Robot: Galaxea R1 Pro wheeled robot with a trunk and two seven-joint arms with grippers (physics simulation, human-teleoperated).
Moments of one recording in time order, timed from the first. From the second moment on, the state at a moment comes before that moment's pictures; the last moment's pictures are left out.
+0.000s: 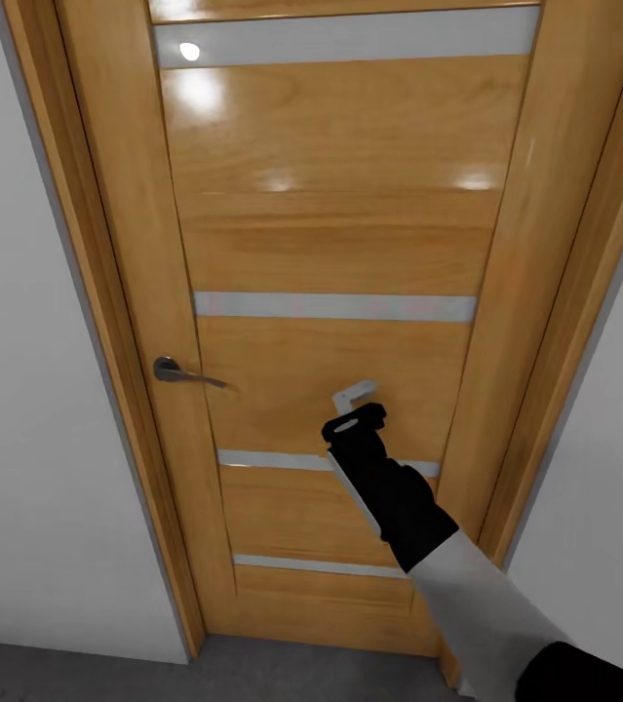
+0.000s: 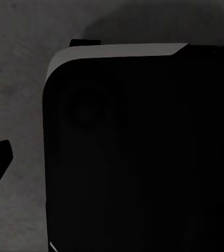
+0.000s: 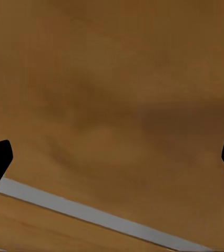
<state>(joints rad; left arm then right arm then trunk) 0.00 -0.02 0.01 -0.07 0.03 -0.06 -0.01 -0.84 0.17 0.50 -1.11 0.00 0.90 -0.42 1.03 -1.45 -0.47</state>
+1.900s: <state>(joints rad) 0.00 -0.02 0.01 -0.07 0.02 -0.06 -0.01 -0.94 0.17 0.60 -1.05 0.00 0.84 -0.39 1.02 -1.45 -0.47</state>
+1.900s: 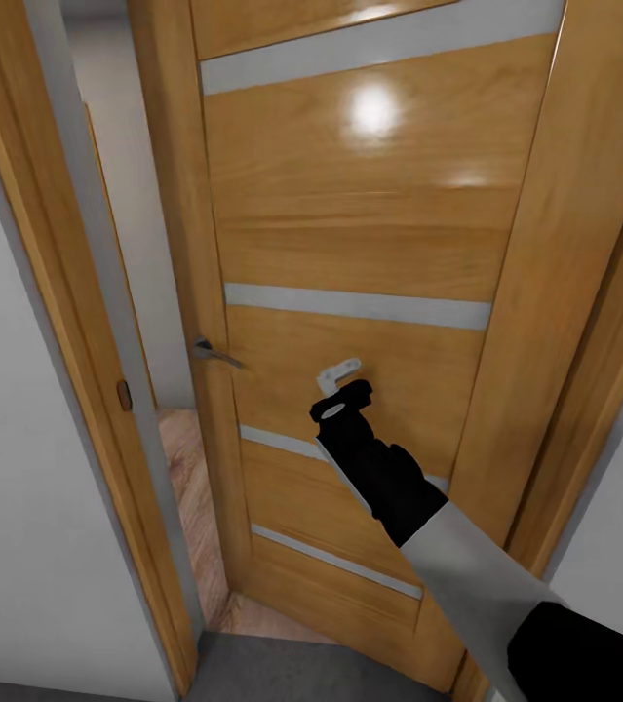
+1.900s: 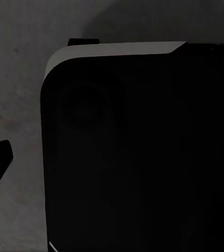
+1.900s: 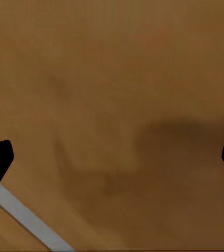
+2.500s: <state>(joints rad) 0.00 -0.02 0.01 -0.07 0.02 -0.06 -0.01 -0.94 0.17 0.63 -1.24 -0.01 0.94 -0.38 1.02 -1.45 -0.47</state>
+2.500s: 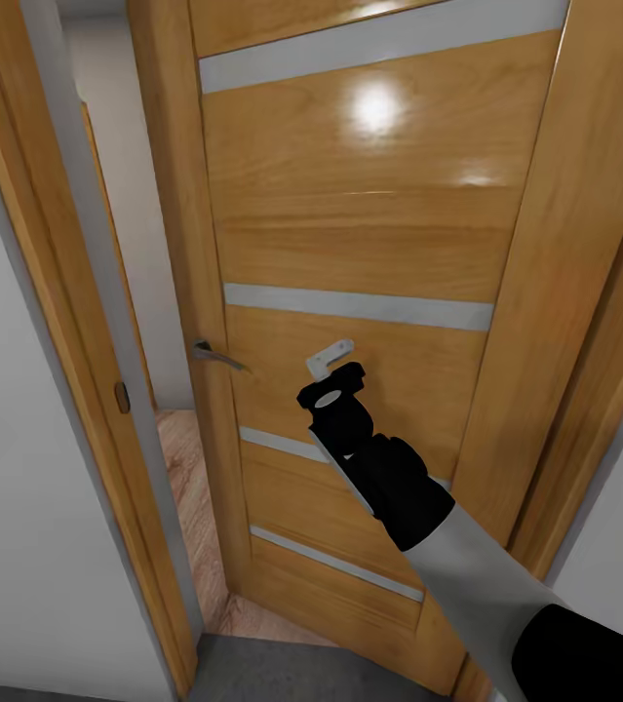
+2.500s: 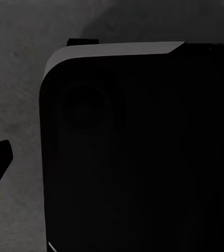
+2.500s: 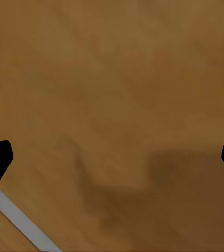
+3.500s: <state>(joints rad) 0.00 -0.02 0.00 -0.07 0.02 -0.06 -0.01 -1.12 0.17 0.59 -0.76 -0.01 0.80 -0.40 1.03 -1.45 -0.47</state>
